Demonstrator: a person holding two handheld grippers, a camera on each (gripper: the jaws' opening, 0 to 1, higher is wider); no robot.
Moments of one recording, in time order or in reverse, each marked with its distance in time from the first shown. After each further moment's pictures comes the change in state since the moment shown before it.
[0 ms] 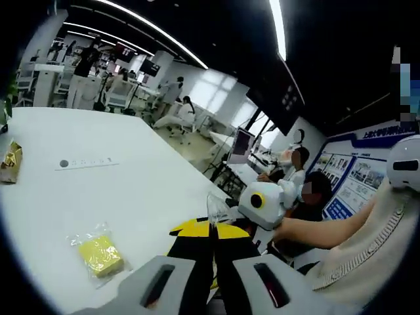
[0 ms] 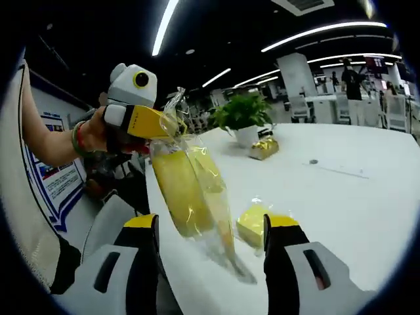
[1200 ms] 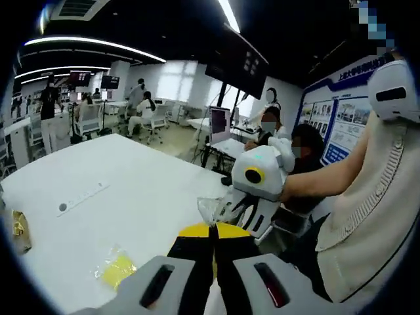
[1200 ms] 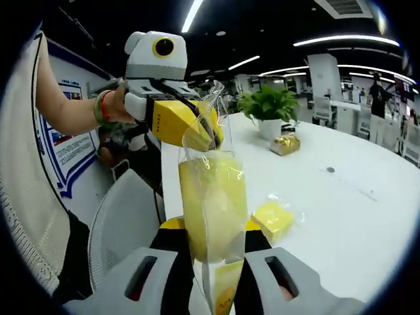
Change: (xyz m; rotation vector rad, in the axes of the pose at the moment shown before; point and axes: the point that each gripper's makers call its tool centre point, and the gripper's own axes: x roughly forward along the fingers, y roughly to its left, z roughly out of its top) left arm -0.002 -0.023 -0.017 0.370 0.121 -0.050; right arm -0.010 0.036 -0.010 -0.125 0.143 0.083
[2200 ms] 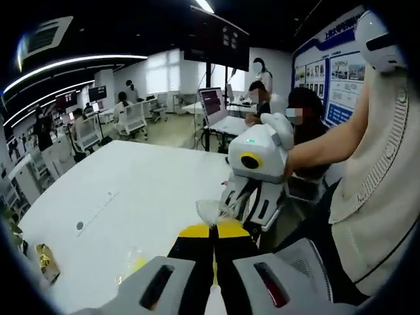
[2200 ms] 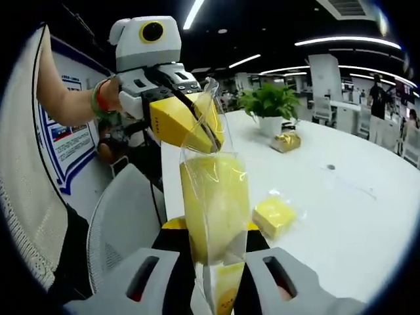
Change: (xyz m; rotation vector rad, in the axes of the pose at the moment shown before) left arm 0.003 -0.007 -0.010 0.177 0.112 0.050; right arm -0.001 0.005 -0.009 -0.027 -0.002 -0.021
